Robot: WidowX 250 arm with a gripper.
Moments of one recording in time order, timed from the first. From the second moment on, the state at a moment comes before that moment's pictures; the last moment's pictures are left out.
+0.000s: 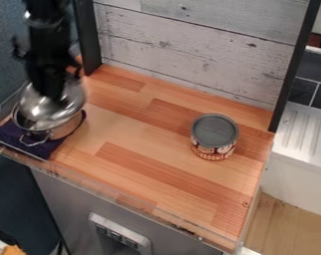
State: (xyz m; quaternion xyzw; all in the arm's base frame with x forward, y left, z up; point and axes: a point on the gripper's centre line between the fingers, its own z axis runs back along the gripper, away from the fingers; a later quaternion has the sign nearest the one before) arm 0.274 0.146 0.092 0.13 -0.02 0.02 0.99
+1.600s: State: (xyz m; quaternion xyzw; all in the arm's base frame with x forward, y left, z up) arm 0.275 -0.055 0.005 0.01 0.06 -0.19 0.98
